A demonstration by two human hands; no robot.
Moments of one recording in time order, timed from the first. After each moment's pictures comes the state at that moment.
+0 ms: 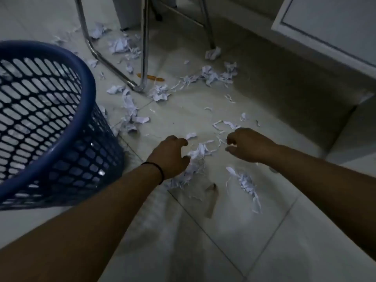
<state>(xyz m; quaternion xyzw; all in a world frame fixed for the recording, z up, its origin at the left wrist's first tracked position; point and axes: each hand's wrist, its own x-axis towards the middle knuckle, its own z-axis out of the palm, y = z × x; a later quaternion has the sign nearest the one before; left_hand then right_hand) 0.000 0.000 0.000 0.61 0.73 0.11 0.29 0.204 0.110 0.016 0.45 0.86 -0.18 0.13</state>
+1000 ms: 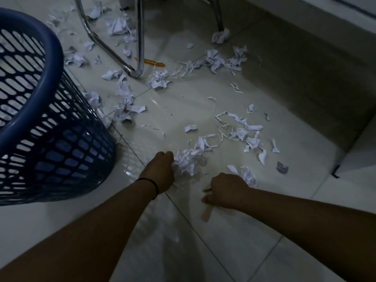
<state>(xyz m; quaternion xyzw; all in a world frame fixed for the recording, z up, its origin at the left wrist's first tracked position) 0.005 -0.012 -0.079 0.54 0.79 0.05 0.29 0.199 0.037 -0.083 0.38 0.87 -0.21 0.24</state>
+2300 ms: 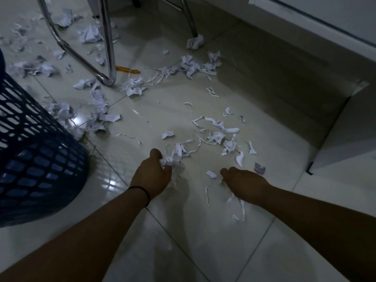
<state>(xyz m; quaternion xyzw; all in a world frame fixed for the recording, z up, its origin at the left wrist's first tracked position) 0.044 0.011 -0.072 0.48 0.81 0.19 0.28 0.296 0.086 -0.101 0.34 0.91 -0.08 0.22</state>
